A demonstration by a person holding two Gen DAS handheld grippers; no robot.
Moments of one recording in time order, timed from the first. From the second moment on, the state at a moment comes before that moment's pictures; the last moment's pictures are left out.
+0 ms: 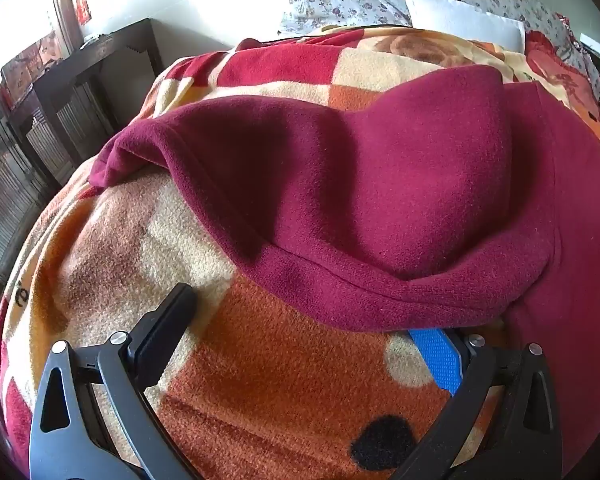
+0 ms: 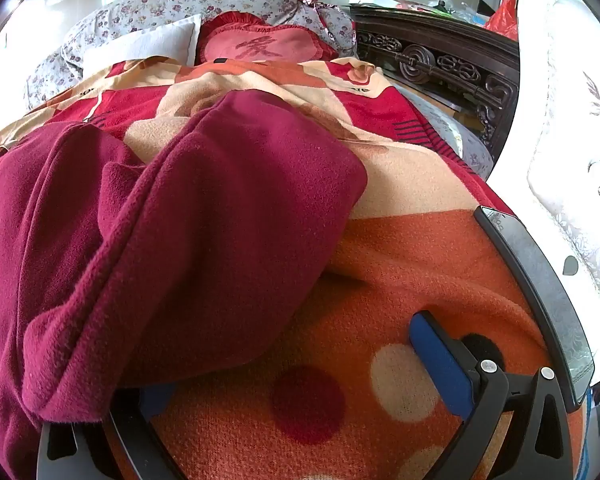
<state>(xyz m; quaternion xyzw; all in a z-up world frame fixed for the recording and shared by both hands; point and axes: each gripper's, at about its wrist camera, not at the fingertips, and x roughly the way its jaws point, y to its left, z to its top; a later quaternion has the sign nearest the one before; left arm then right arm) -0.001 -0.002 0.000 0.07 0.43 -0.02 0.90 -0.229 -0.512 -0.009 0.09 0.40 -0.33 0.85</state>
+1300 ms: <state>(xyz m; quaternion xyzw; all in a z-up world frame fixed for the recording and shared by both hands) -0.142 -0.083 0.125 0.09 0.38 -0.19 0.90 -0.322 -0.393 0.183 0.08 0.36 -0.14 0.92</state>
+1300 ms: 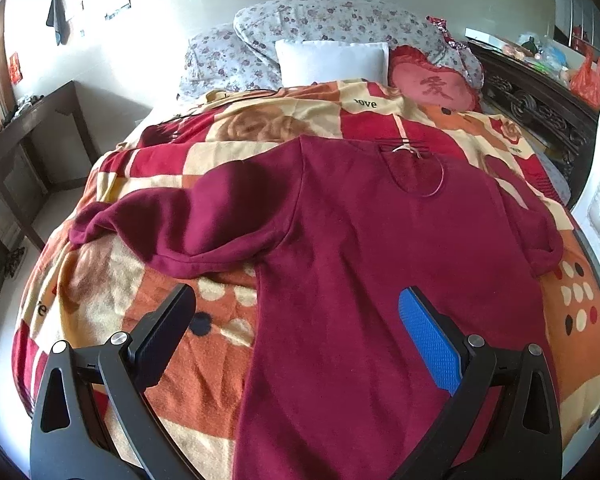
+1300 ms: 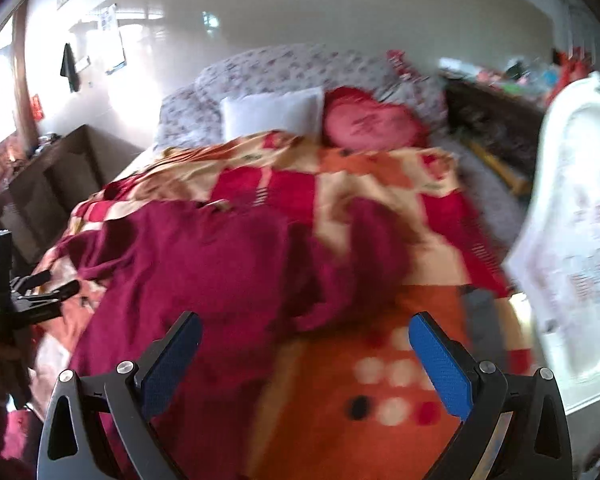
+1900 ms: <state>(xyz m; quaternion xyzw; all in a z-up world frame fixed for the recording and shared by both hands) -0.127 -0.083 0.119 0.08 0.39 -0.18 0.90 -0.225 -0.296 0.120 0.07 0.36 -0.12 0.92</state>
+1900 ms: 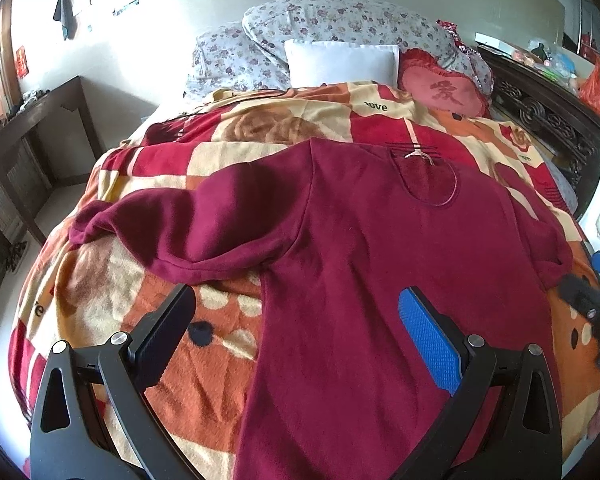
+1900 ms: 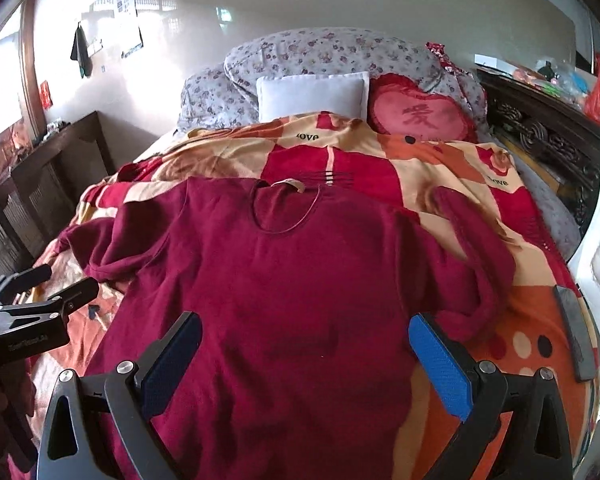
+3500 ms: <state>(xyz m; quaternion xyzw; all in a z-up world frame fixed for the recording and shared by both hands) -0.095 -0.096 0.090 0.08 0.41 -0.18 0.89 -0.159 -0.281 0.089 0.08 0.39 -0.16 0.90</state>
